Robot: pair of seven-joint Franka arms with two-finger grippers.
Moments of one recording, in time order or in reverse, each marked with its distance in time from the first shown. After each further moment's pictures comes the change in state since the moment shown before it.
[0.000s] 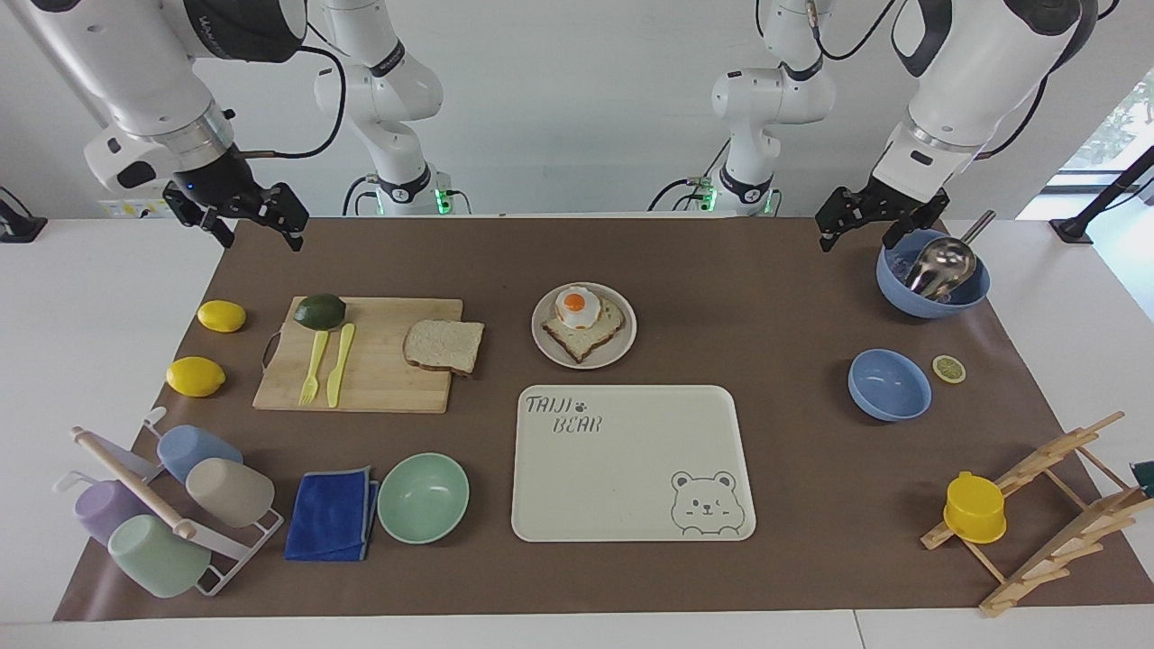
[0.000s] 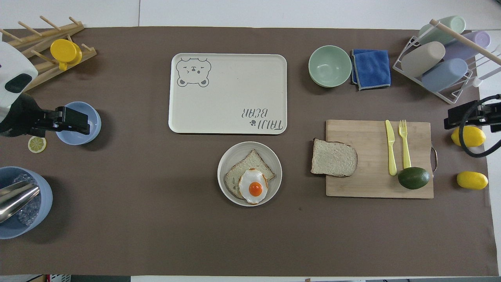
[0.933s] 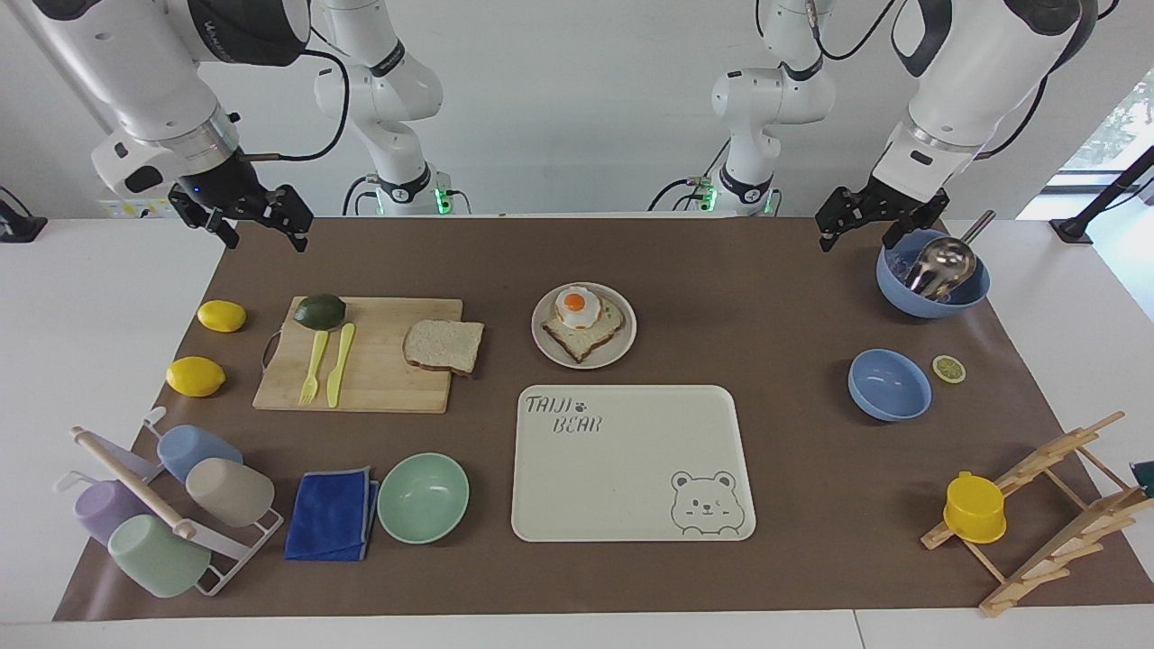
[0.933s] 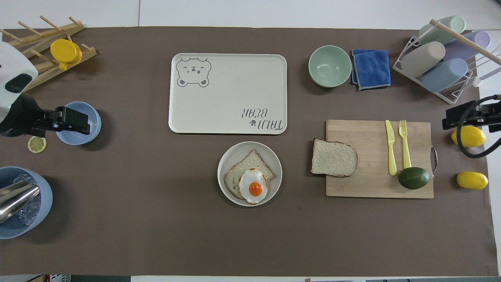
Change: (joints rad) left arm 0.000 0.000 0.000 0.000 0.000 0.000 0.000; right arm 0.003 -0.002 0.003 -0.010 0.000 -0.024 0.000
